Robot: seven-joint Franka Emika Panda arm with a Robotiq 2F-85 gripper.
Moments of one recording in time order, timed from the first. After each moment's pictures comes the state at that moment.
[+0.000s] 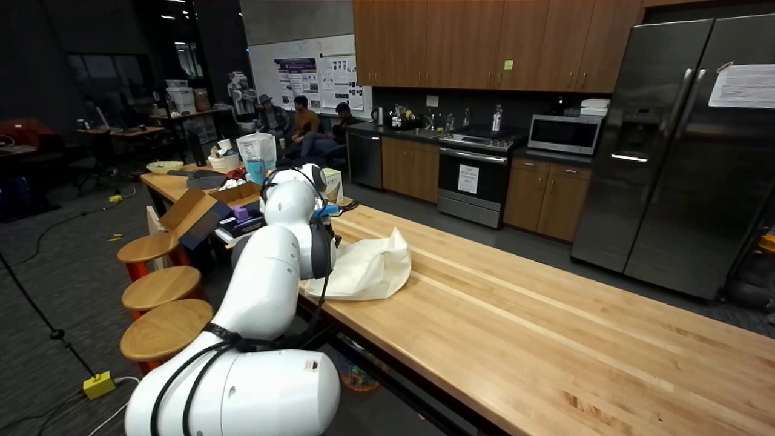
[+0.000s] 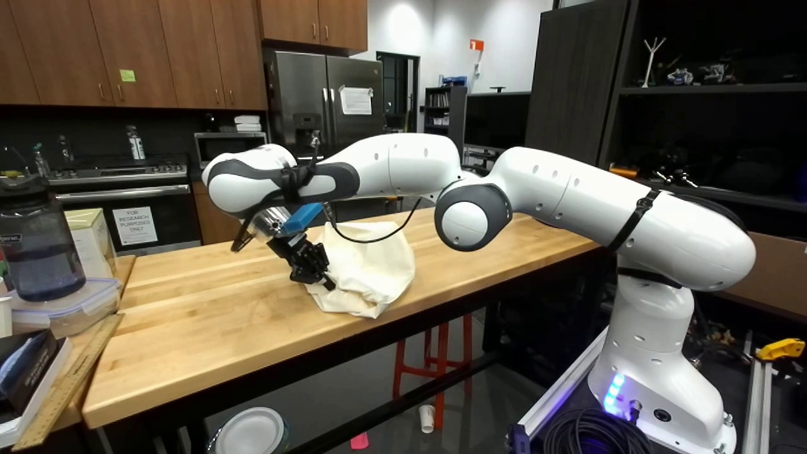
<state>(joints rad) 0.61 1.25 0.03 -0.39 -0.21 1.02 -0.05</state>
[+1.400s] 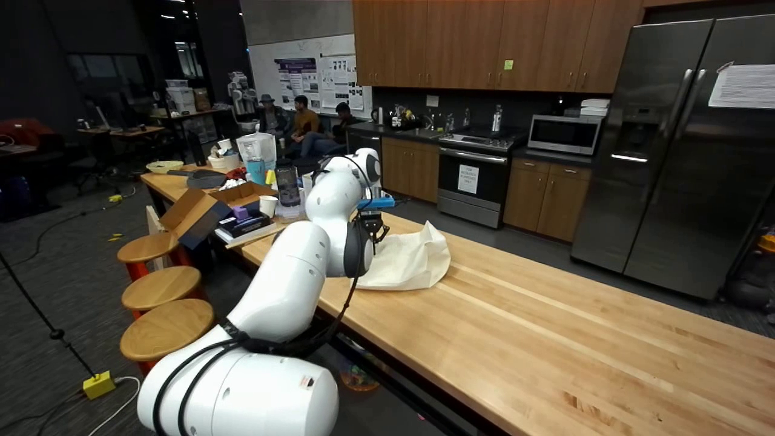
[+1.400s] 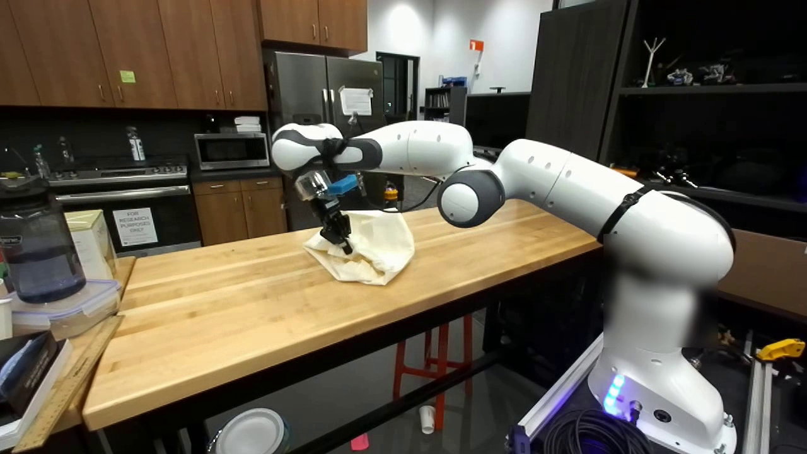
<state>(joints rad) 0.36 1.21 0.01 -0.37 -0.13 1.15 -0.24</state>
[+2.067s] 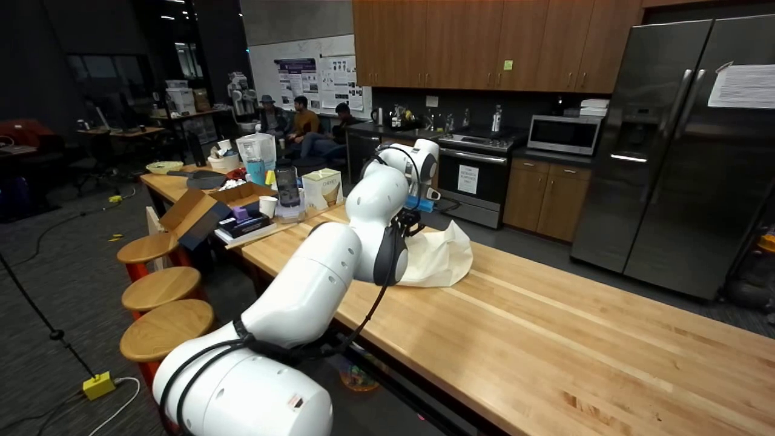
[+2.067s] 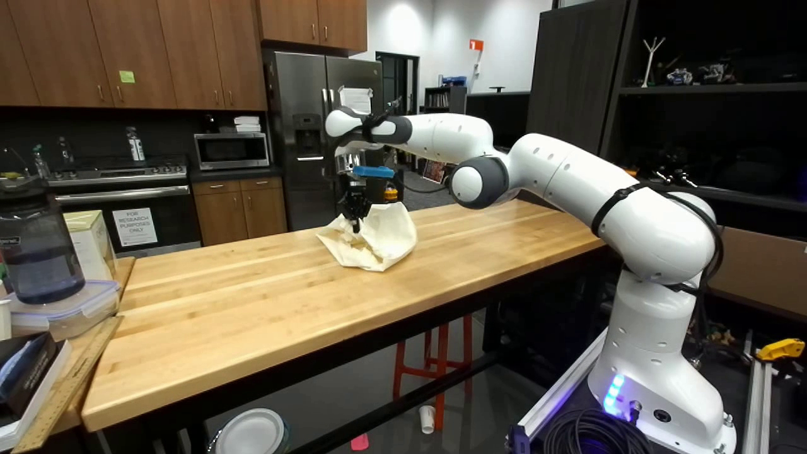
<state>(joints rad) 0.09 1.18 0.09 -0.36 0.10 1.28 -0.06</state>
